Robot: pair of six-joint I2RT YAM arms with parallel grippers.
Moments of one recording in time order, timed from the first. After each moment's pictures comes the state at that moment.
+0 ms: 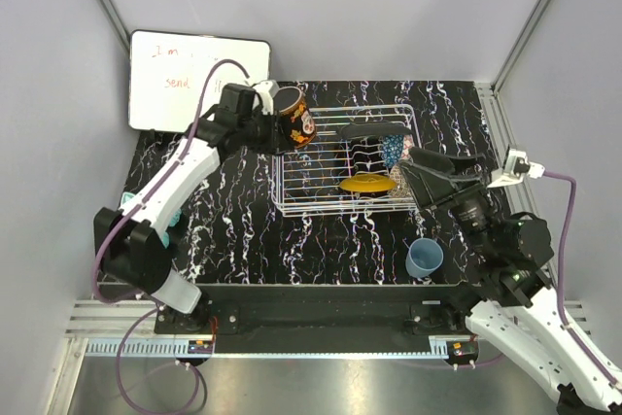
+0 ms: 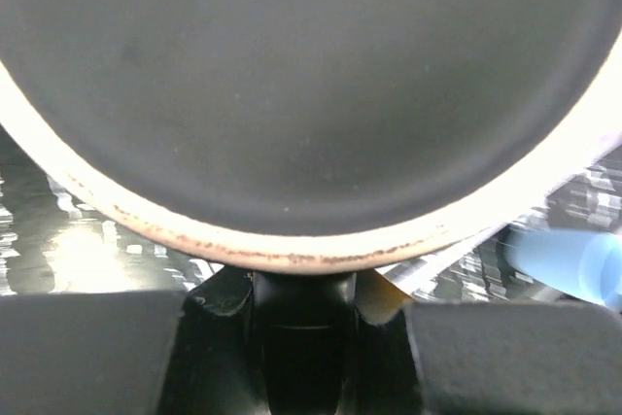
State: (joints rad) left arm -0.39 1.52 1.39 -0.58 0.29 -0.30; right arm 0.64 0.48 0.69 0.33 -0.01 0.76
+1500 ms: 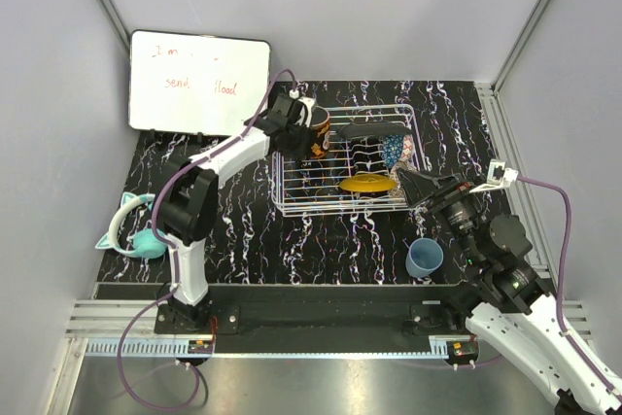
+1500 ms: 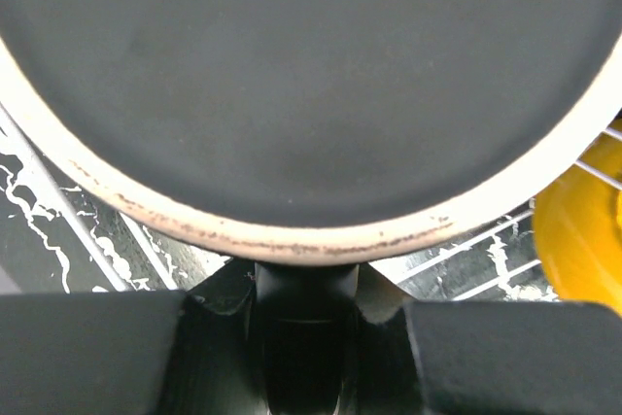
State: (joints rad) left arm -0.50 1.96 1.56 -0.49 0.06 -0.18; right arm 0.64 0.39 0.61 -0.04 0.24 0.72
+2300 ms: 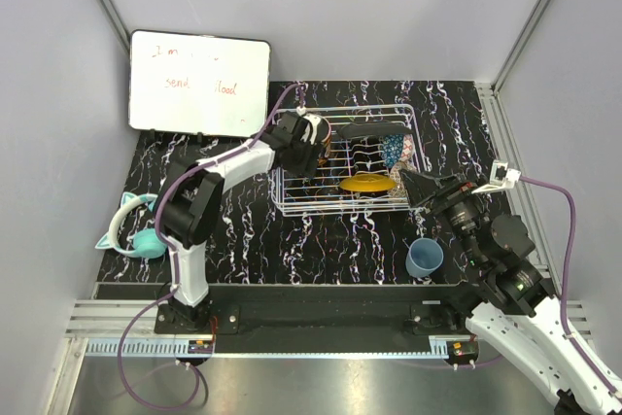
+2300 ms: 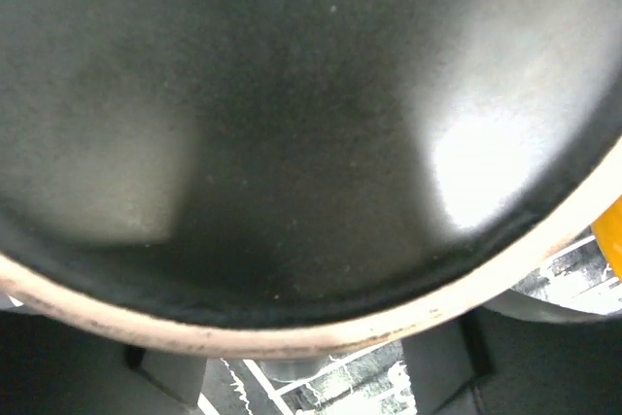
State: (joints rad) left arm -0.54 1.95 1.39 -0.37 0.03 -0.13; right arm 0.64 0.38 0.64 -0.11 0.27 0.71
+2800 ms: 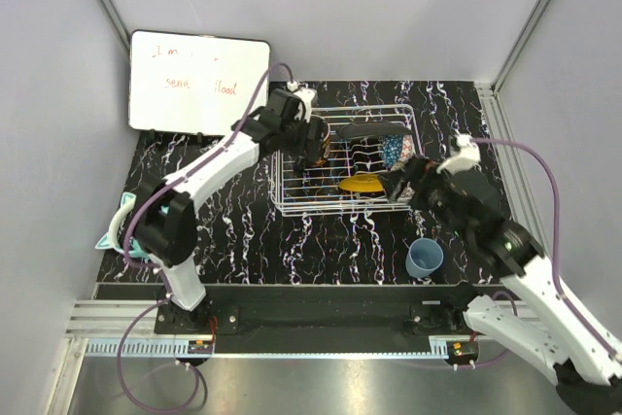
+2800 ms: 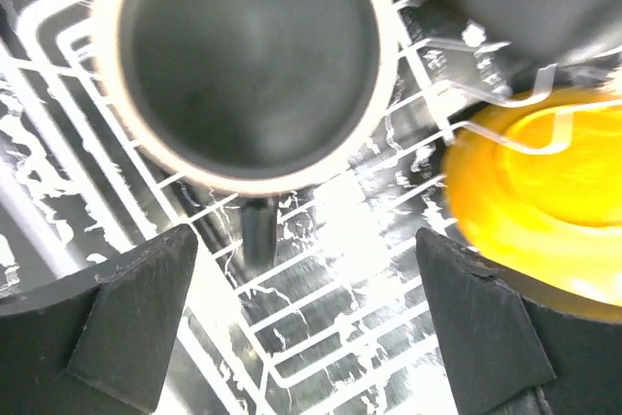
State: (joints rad) left arm -0.55 1.80 1.48 -0.49 0.05 -0.18; right arm 0.64 0.65 0.85 -0.44 0.21 0.70
